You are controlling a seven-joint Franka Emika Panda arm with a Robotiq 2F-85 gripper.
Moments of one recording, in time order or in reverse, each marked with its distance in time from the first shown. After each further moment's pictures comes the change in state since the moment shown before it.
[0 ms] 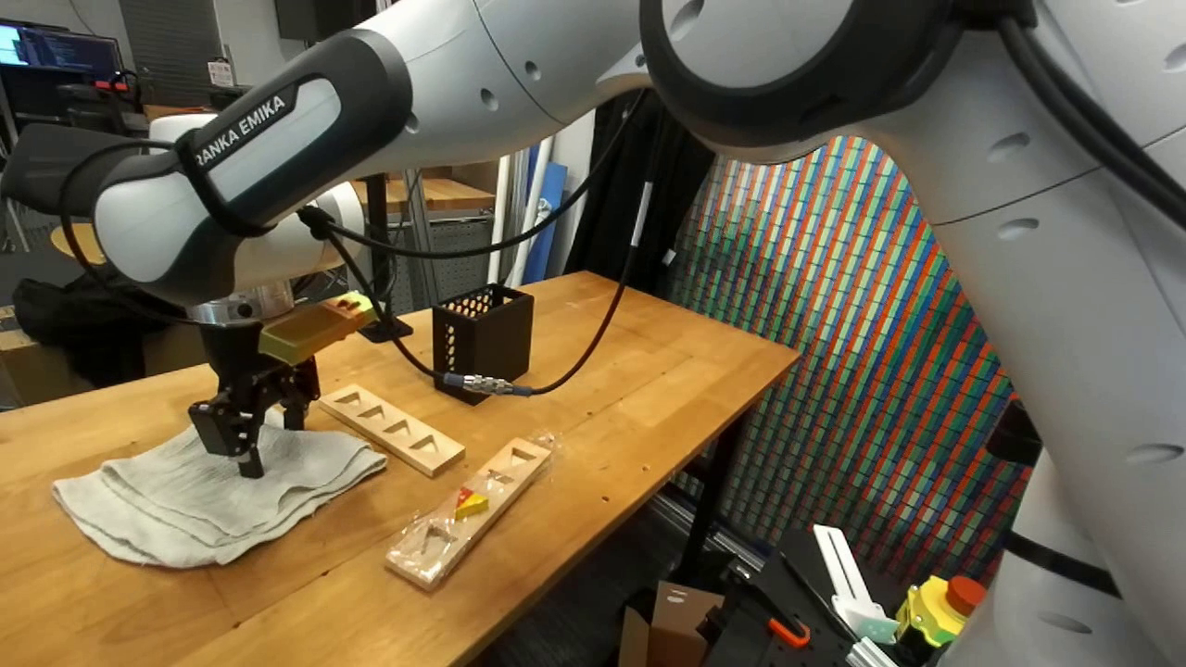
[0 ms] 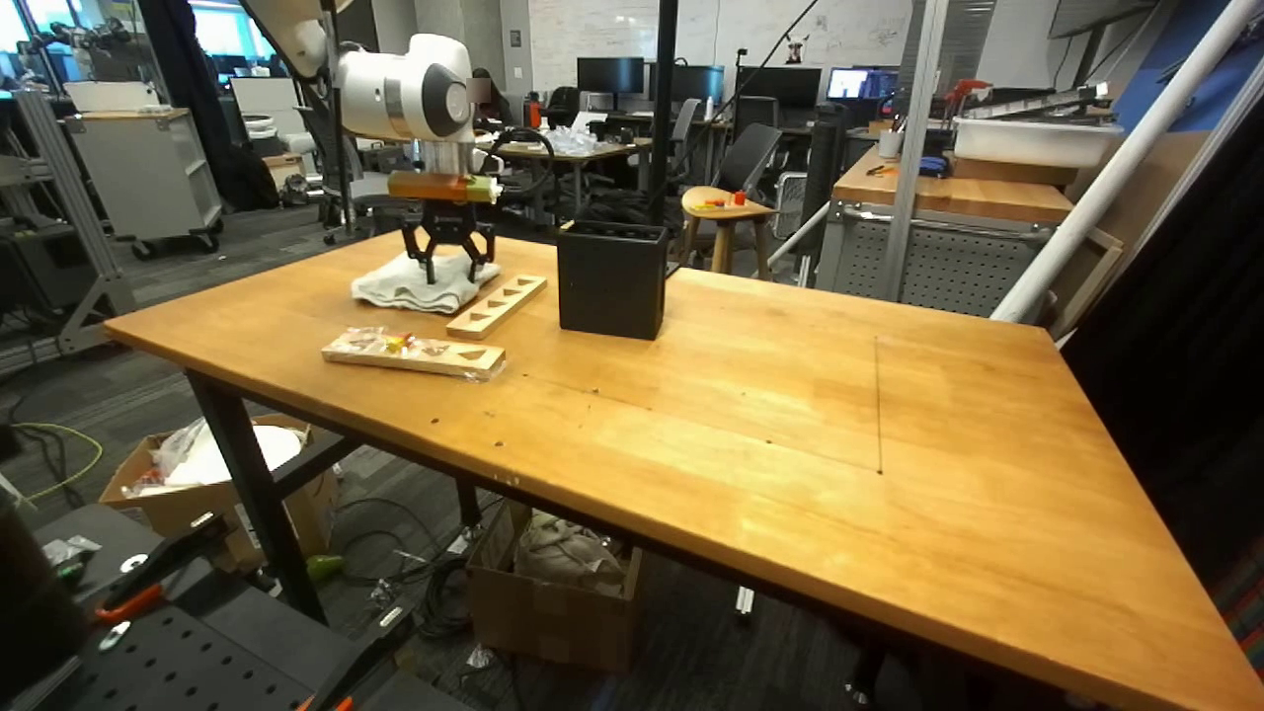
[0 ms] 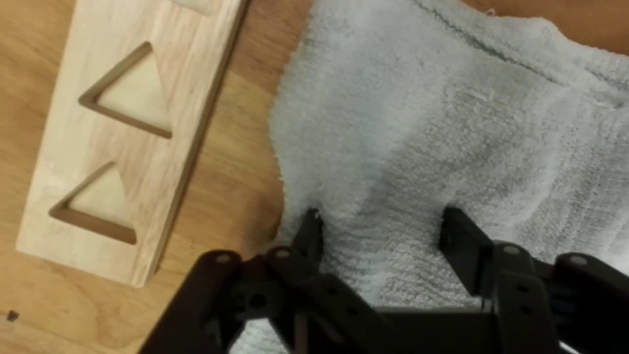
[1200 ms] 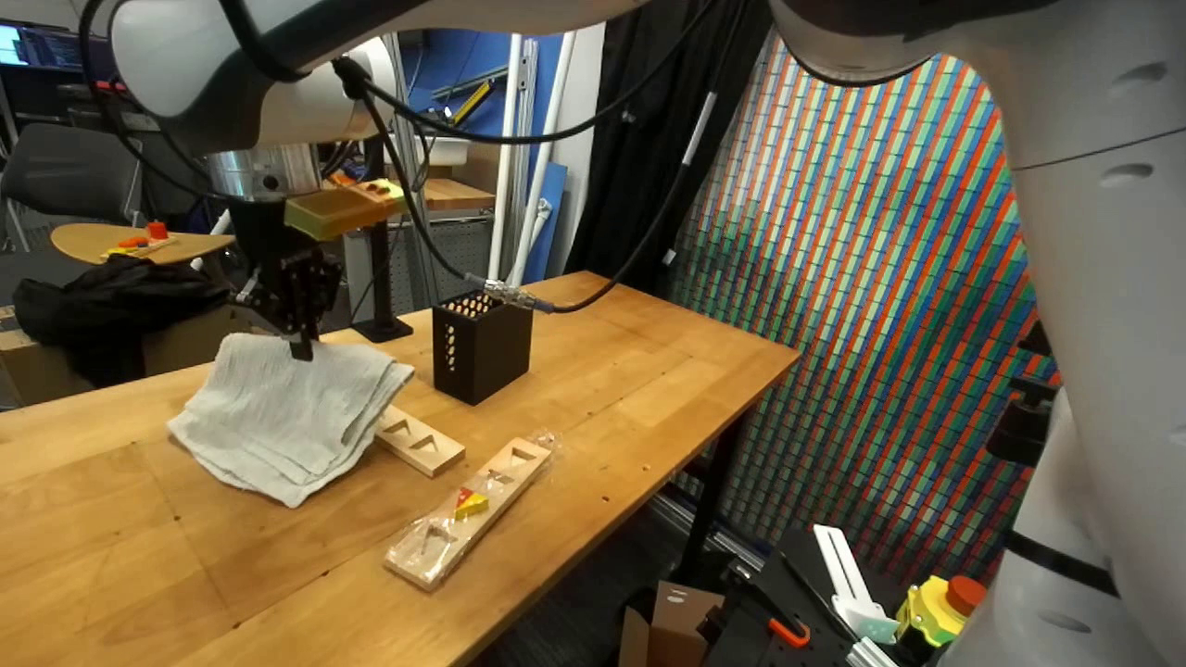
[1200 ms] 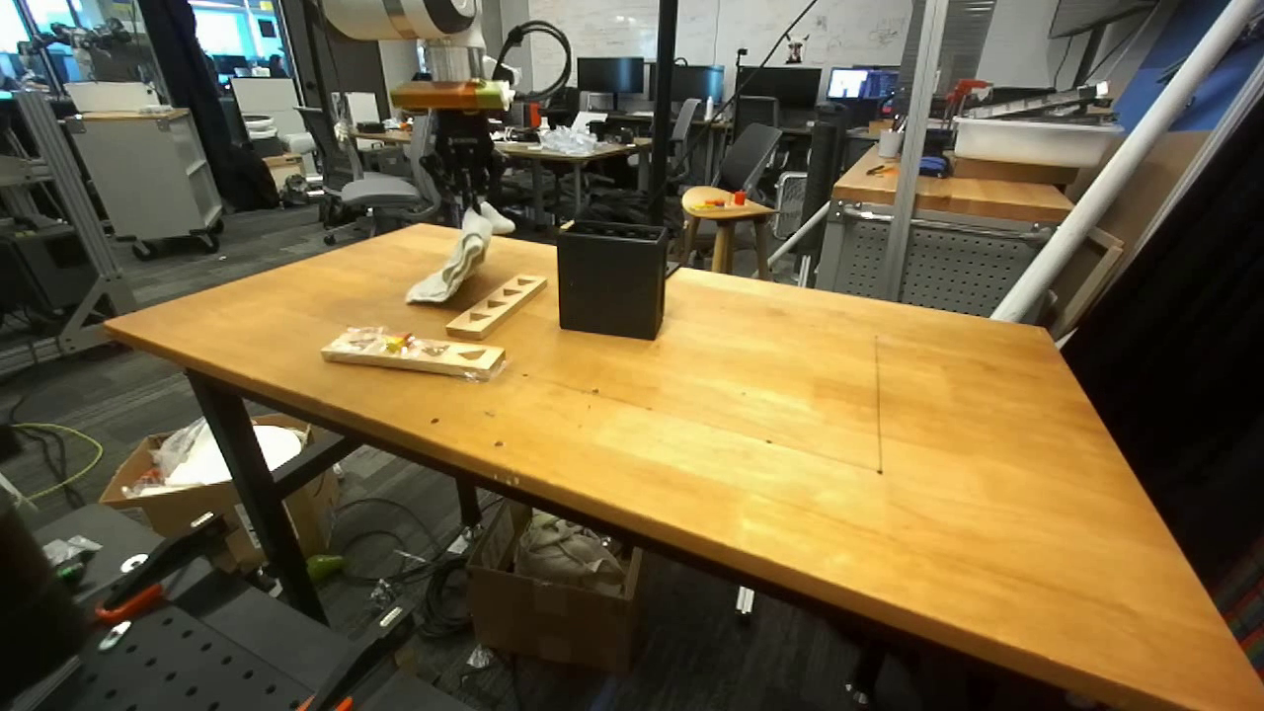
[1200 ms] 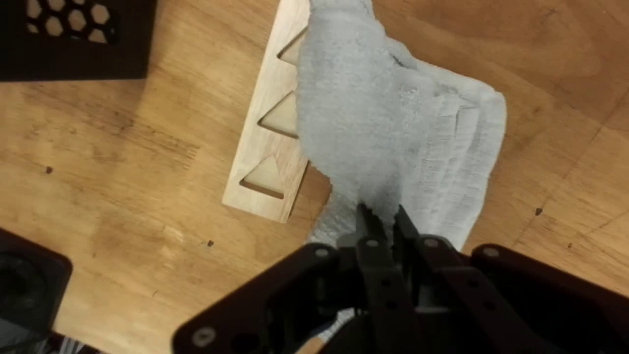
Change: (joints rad) arm -0.019 -0.204 -0.038 -0.025 -0.035 -0.131 0.031
